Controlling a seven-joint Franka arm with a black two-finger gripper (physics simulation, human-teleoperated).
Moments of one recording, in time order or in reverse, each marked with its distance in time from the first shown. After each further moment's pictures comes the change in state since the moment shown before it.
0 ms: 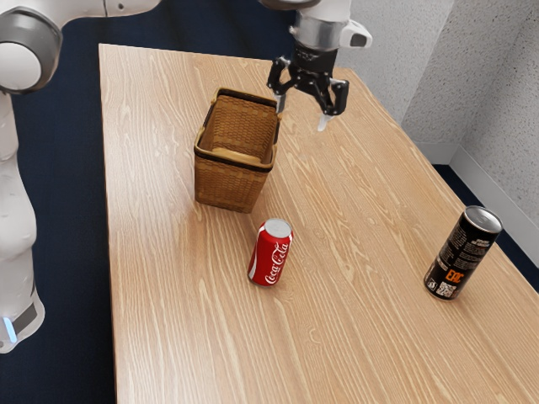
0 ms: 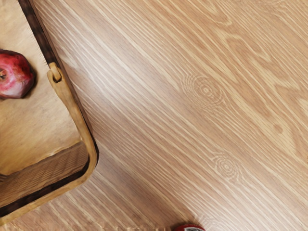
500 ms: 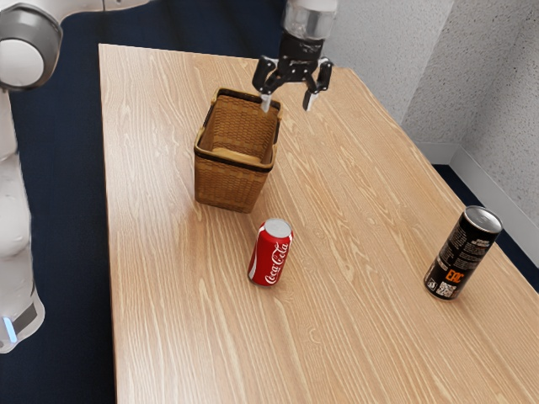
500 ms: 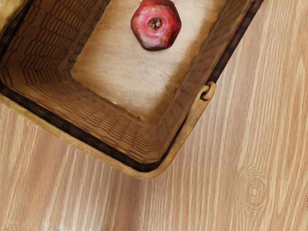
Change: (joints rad) arm -0.104 -0.014 0.165 -0.003 0.001 -0.067 -1.000
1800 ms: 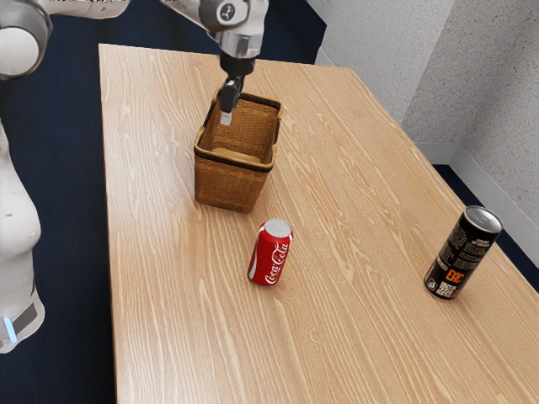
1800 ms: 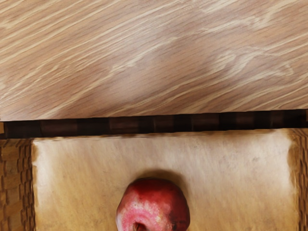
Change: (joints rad) arm 0.175 -0.127 0.194 -0.449 -0.015 0.316 -0.639
